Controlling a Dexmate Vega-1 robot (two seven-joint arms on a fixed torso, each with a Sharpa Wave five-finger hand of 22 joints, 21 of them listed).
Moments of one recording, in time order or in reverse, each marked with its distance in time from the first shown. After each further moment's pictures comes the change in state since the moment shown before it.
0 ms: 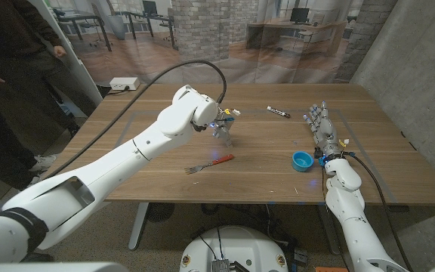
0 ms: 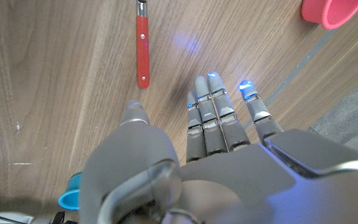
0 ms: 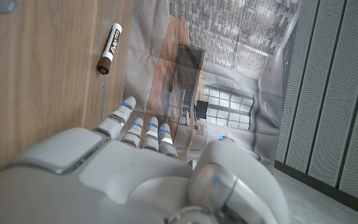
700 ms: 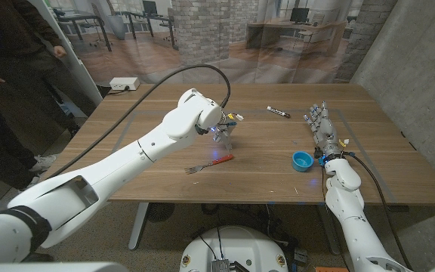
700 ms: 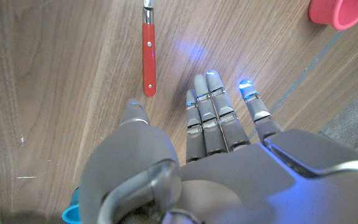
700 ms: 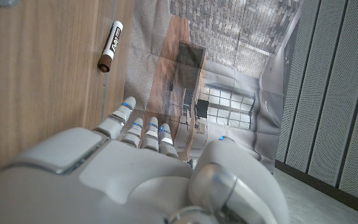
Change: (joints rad) left arm -0.011 -0.015 0.036 0.023 0.028 -0.008 -0.023; left_hand 0.000 0.000 0.000 -0.008 -0.005 0.032 -0.003 0.000 0.000 0.029 -0.007 0.011 0.014 0.034 -0.007 0.014 0.005 0.005 -0.005 0.004 0.000; right arm 0.011 -0.002 0.000 0.024 0.002 0.015 -0.001; right_hand 0.000 0.000 0.000 0.000 0.000 0.000 0.000 0.000 0.000 0.000 0.000 0.000 0.000 0.000 0.000 0.000 0.000 0.000 0.000 0.000 0.000
